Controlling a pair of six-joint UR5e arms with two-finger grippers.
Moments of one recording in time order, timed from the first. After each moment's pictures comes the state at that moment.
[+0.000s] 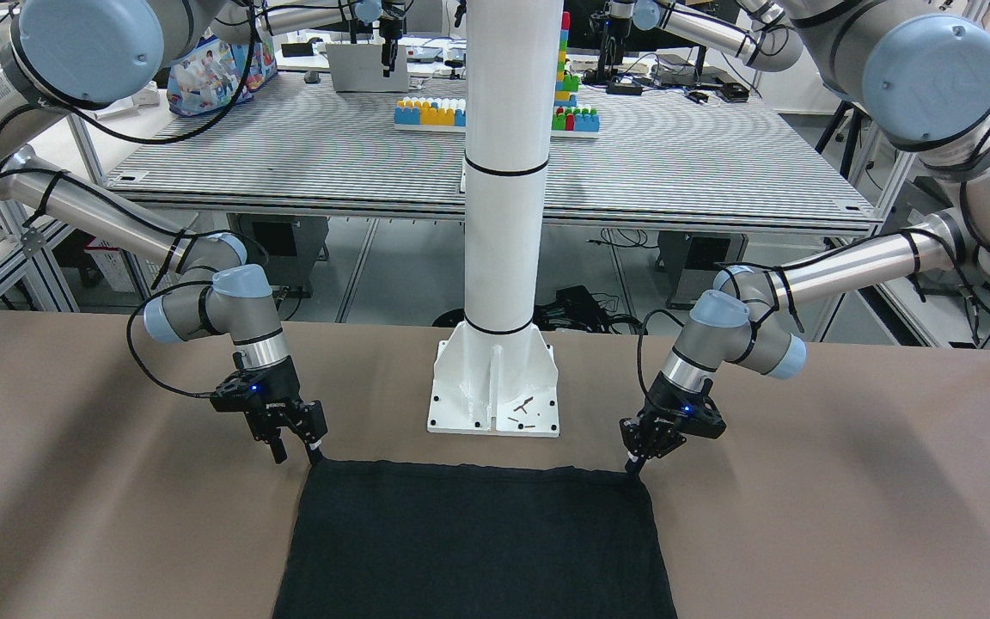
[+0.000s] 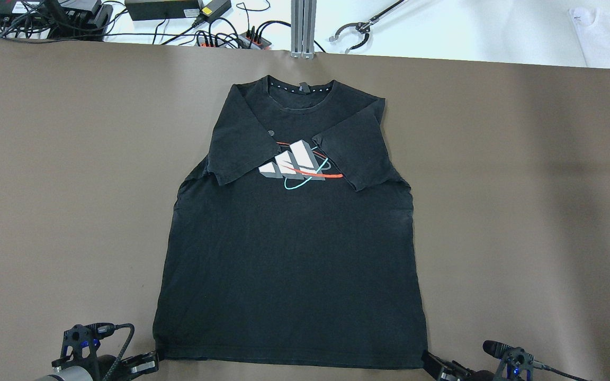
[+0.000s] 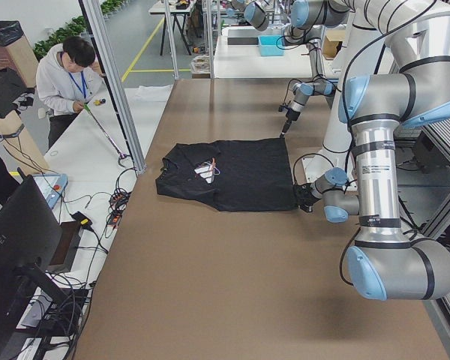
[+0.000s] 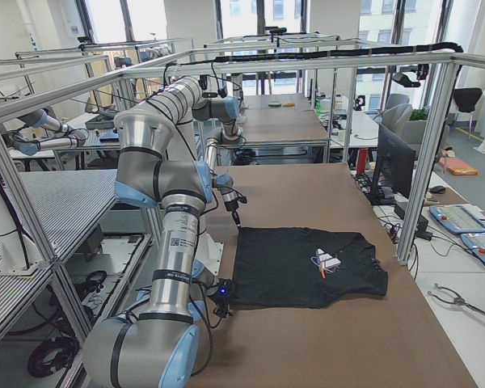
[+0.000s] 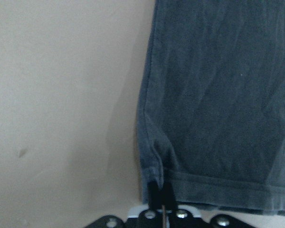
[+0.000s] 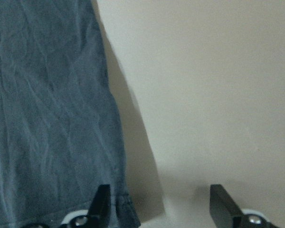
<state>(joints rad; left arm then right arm) -0.01 -1.48 -2.01 -2.37 -1.23 -1.77 -0.04 -1.82 2.04 -0.75 1.09 1.88</state>
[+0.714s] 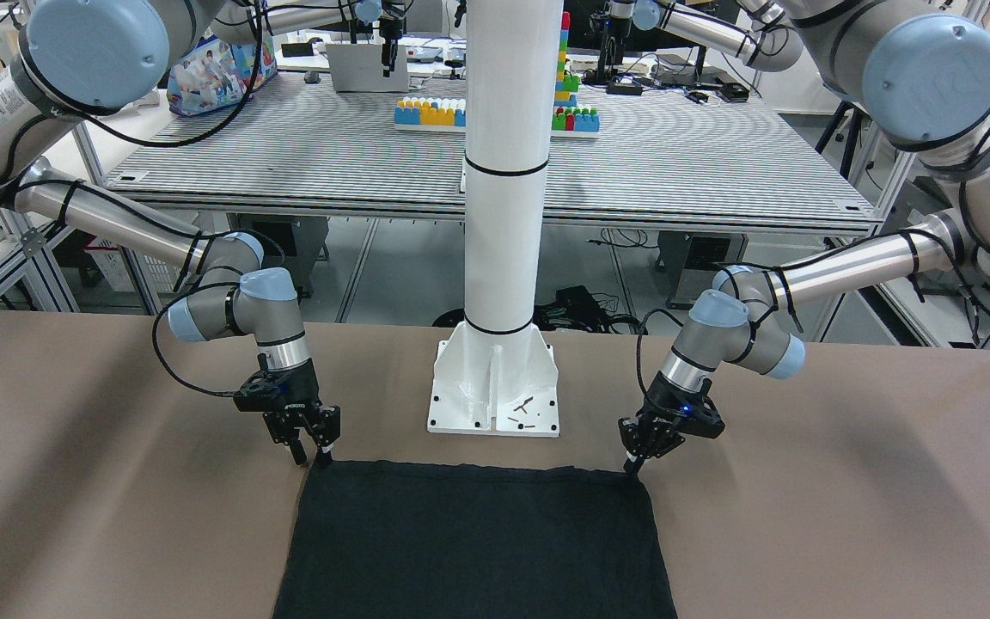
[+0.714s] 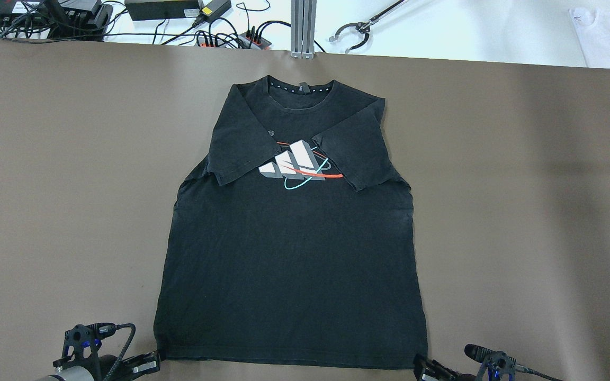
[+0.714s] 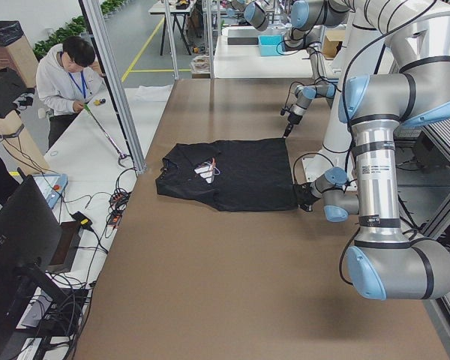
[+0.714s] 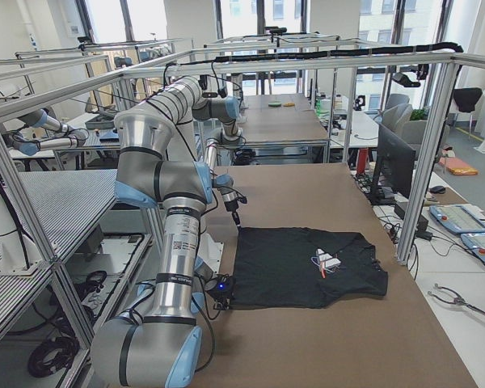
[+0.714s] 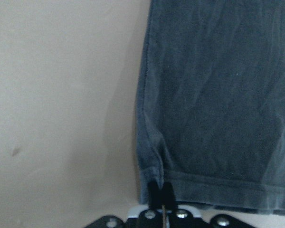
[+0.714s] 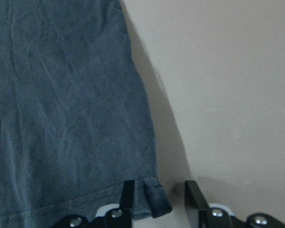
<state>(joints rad) -0.01 -1.48 -2.01 -2.37 -1.23 -1.77 -0.06 -1.76 2.05 -0.86 1.08 1.88</state>
